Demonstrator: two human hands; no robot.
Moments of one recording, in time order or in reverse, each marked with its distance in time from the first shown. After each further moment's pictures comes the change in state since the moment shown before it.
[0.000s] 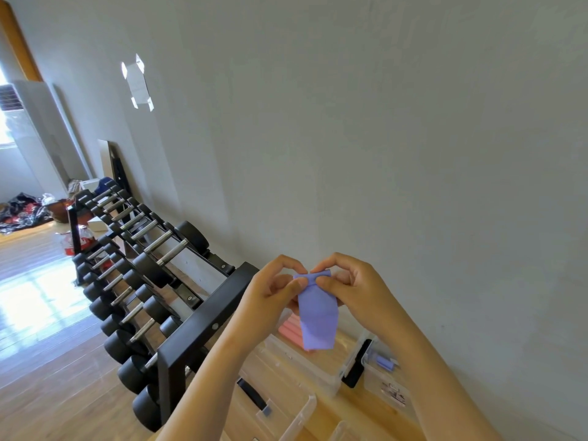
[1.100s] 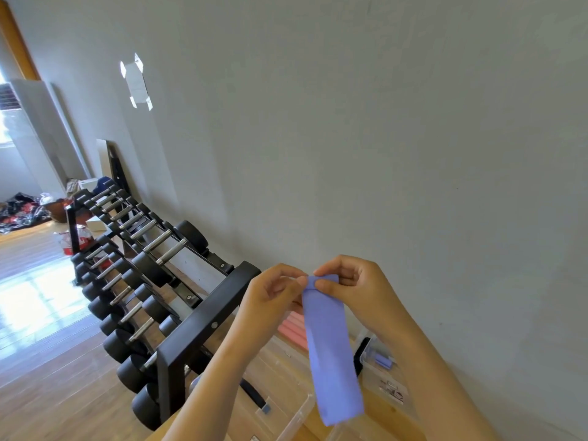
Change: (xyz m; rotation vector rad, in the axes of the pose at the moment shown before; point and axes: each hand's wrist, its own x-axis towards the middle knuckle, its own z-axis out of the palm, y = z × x) left_hand -0.010 0.004 0.010 -0.031 0.113 -0.034; right_hand -0.005 0.003 0.001 0.124 0.053 0.006
